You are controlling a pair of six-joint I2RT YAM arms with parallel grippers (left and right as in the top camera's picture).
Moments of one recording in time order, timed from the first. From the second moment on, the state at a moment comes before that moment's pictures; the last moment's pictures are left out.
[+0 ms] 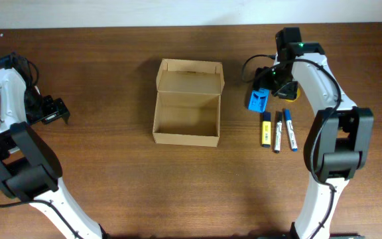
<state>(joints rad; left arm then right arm) 0.42 2.16 1.86 -1.41 -0.13 -0.17 0.03 2.18 1.81 -1.03 -0.08 0.30</state>
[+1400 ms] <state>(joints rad) 0.42 2.16 1.86 -1.41 -0.13 -0.17 0.12 2.31 1.81 -0.94 0.06 0.36</state>
